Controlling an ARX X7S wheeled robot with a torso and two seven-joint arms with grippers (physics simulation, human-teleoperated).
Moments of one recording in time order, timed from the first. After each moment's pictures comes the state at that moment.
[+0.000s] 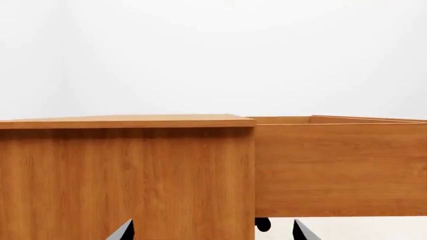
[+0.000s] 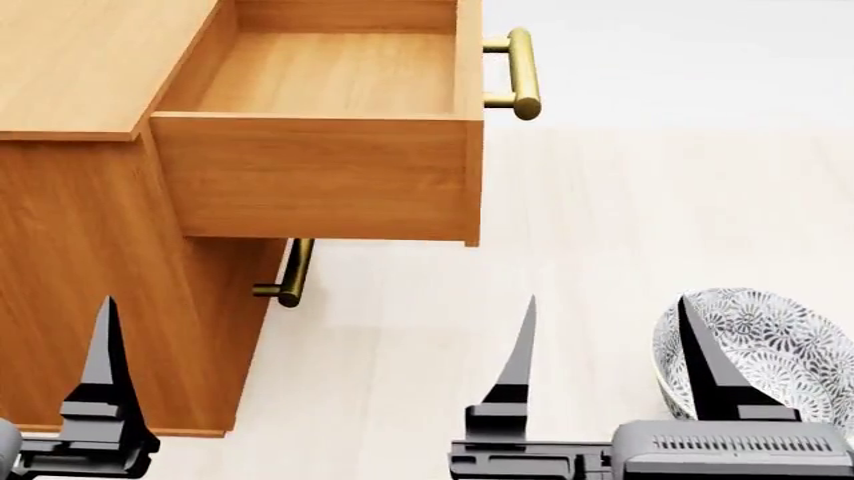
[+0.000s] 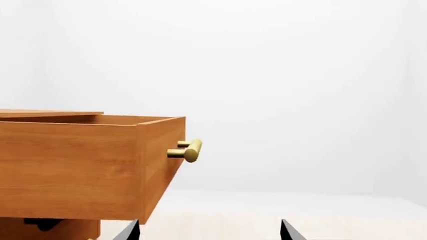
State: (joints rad) left arm -0.09 -0.25 0.09 0.64 -0.23 -0.38 -0.23; right arm 0.12 0.23 -0.11 -0.64 0.19 0.41 0.23
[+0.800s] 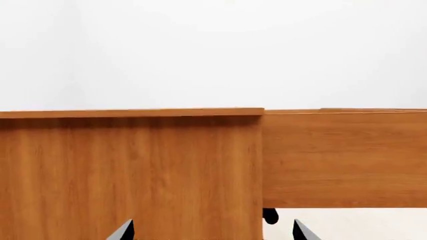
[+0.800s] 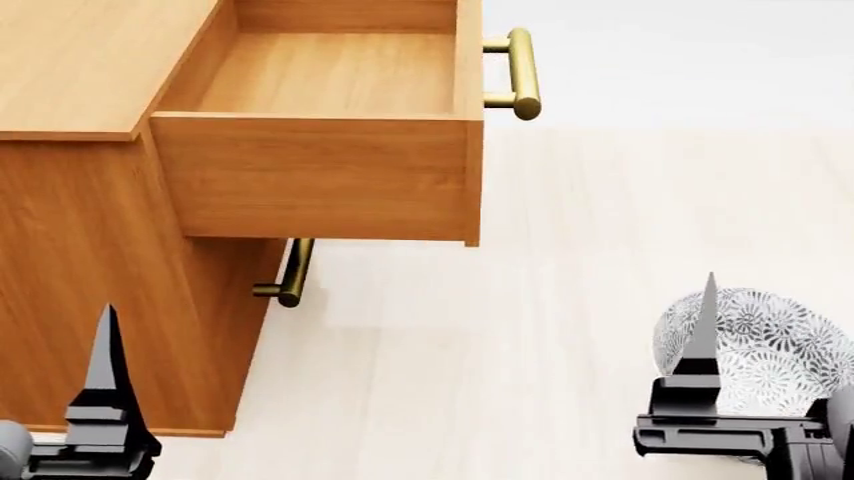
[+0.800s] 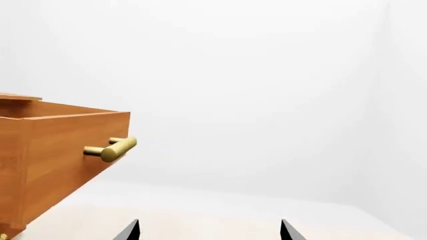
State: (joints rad) left arm -0.08 -0.27 0.11 0.61 -0.23 -0.35 -0.27; right arm 0.12 0.47 0.17 -0.56 0.36 0.41 0.10
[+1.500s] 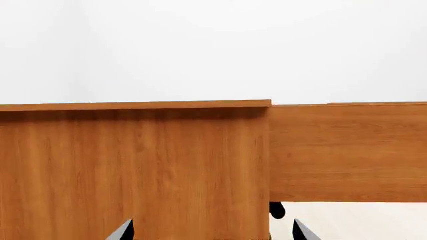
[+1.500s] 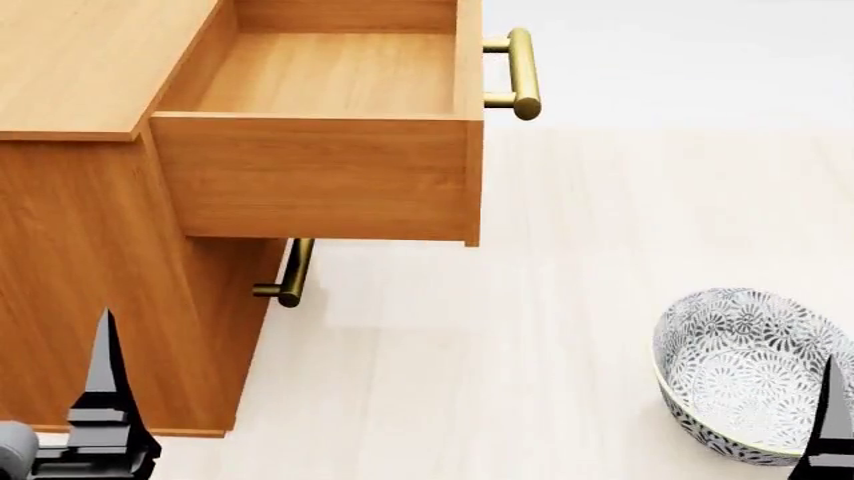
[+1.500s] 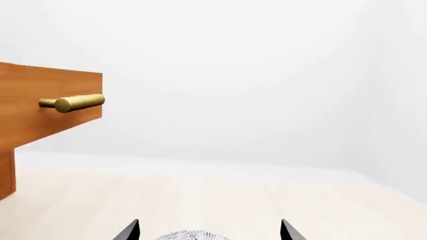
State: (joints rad) left arm -0.07 -0.28 0.13 0.59 -0.22 -0.34 -0.31; right arm -0.04 0.55 0.41 -0.34 0.51 0.26 -0.13
